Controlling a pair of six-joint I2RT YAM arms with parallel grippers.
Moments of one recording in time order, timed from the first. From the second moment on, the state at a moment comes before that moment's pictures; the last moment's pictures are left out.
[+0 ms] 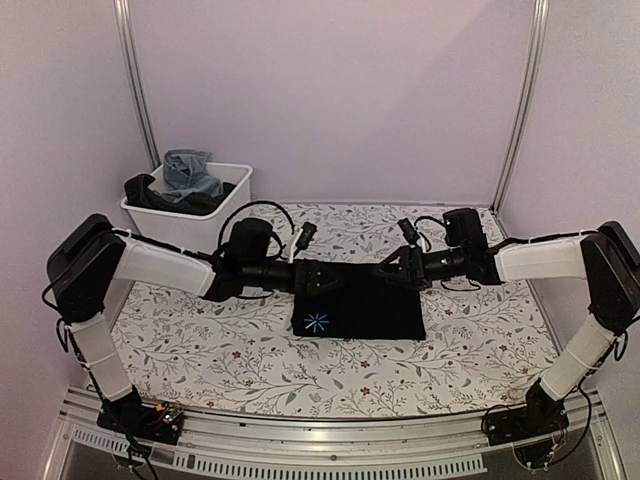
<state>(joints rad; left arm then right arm) -0.72 1.79 0.95 0.42 0.54 -0.55 0.45 1.63 0.89 0.14 -0.80 0.53</state>
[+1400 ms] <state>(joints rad) -0.56 2.18 1.15 0.54 0.57 -0.66 0.32 2.09 1.01 0.47 -0.96 0.77</state>
